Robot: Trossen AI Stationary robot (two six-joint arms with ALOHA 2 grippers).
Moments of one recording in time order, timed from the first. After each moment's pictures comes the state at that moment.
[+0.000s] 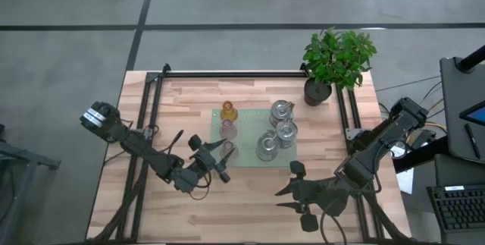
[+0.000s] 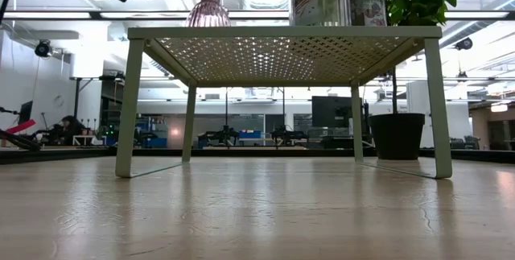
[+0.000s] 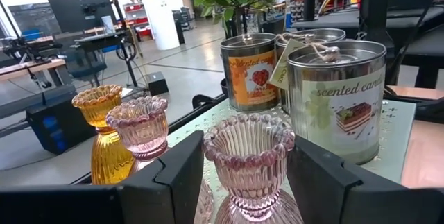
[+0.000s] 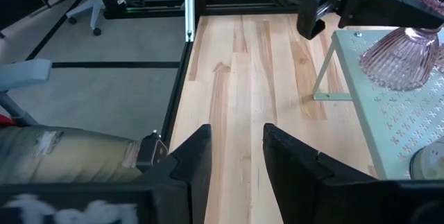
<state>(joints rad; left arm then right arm) -0.57 1.53 0.83 0.55 -1.28 -0.08 0.74 1.49 1.30 -0.43 0.47 0.49</state>
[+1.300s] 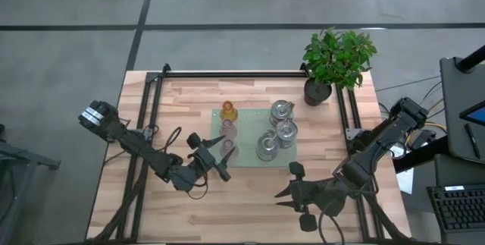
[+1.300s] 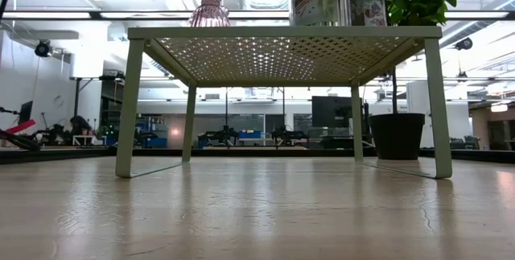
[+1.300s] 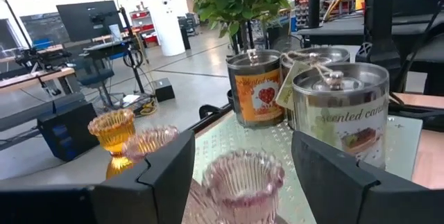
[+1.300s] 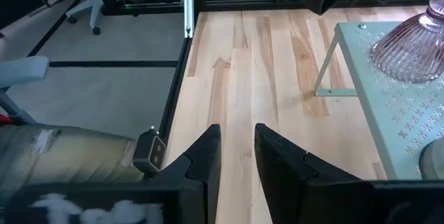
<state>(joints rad) -0.57 1.50 0.86 0.55 -1.30 0.00 0.74 1.49 1.25 -0.37 0.47 0.49</state>
